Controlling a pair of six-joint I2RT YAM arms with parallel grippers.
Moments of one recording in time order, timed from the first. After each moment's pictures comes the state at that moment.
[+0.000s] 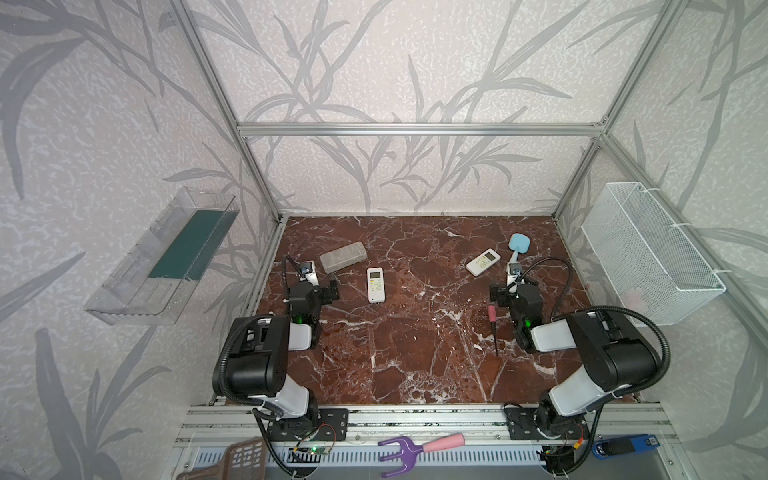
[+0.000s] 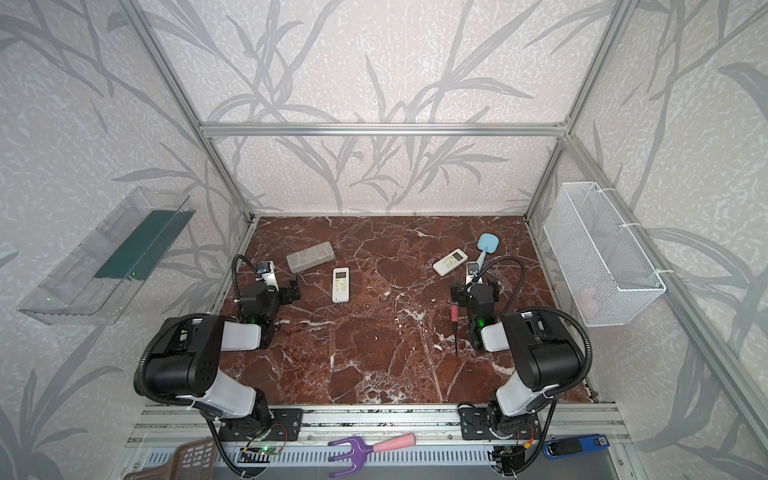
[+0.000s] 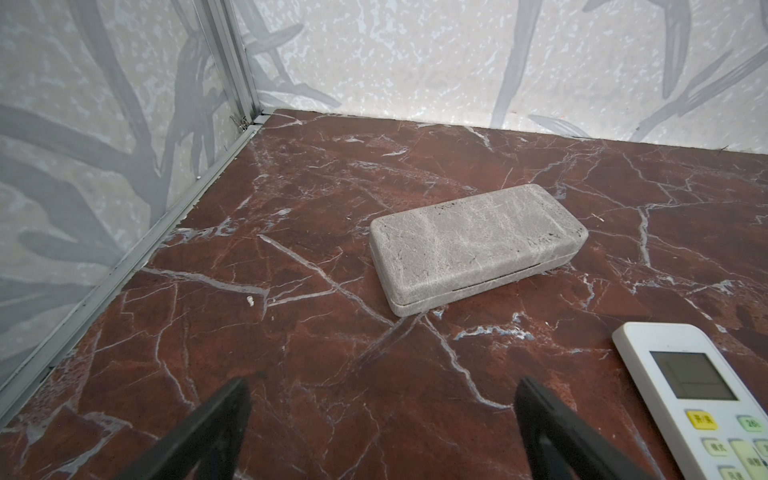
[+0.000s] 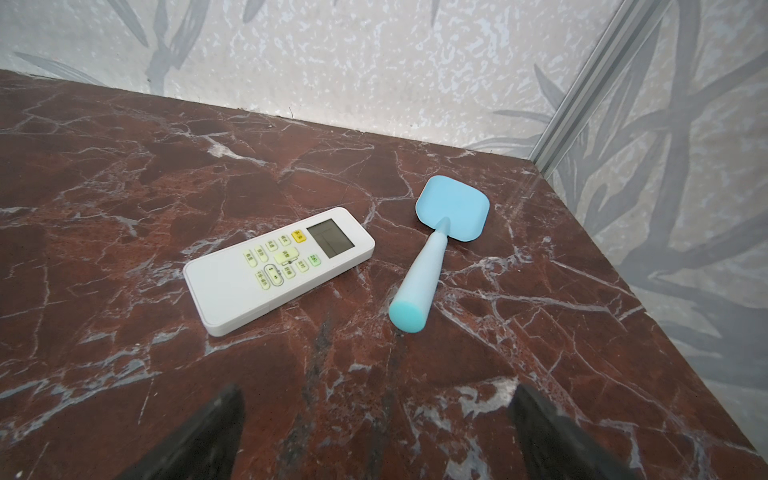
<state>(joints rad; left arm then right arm) 0.06 1.56 0.36 0.86 -0.07 -0.05 0.18 1.62 0.34 0.96 0.27 -0.09</state>
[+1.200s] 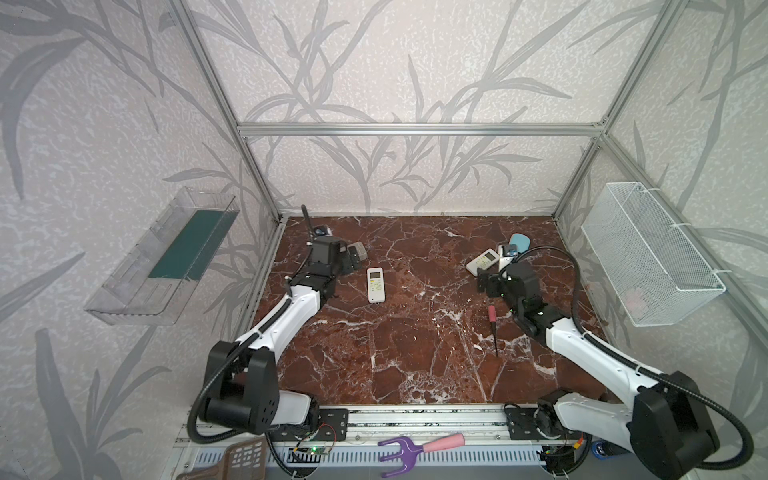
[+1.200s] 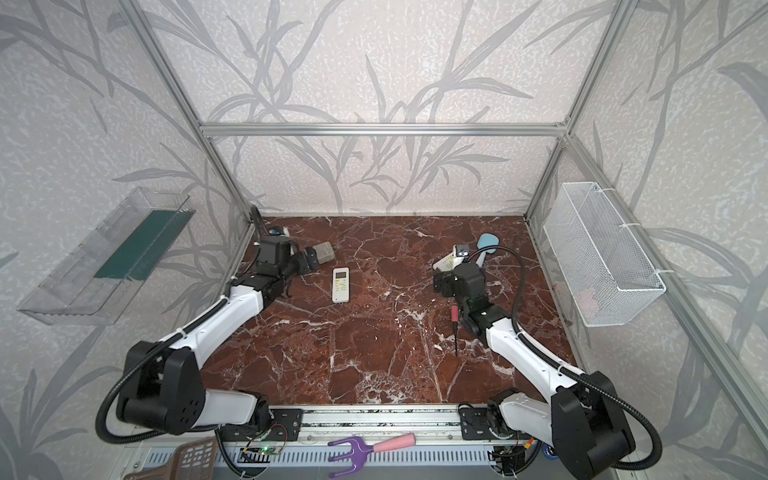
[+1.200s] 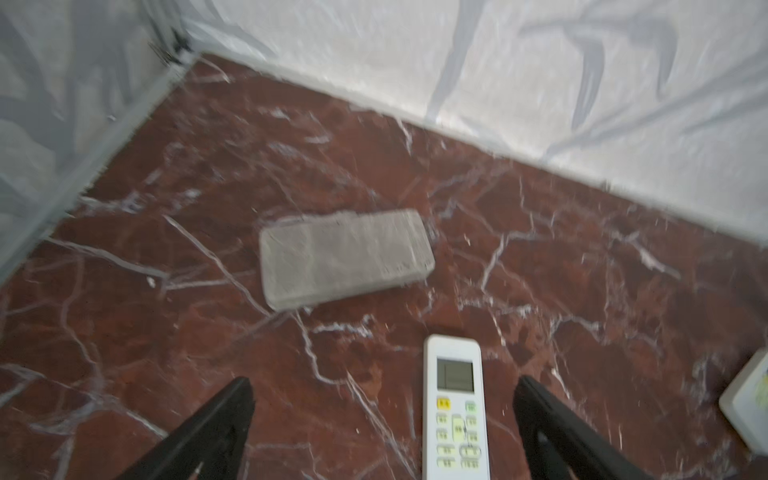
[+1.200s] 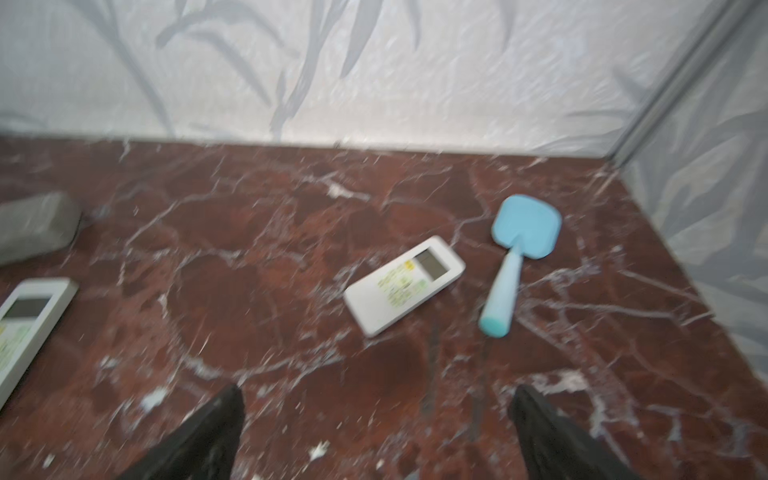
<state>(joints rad) -0.24 1.44 0.97 -0.22 -0.20 -0.44 0.48 1.20 0.66 0.00 0.30 0.22</state>
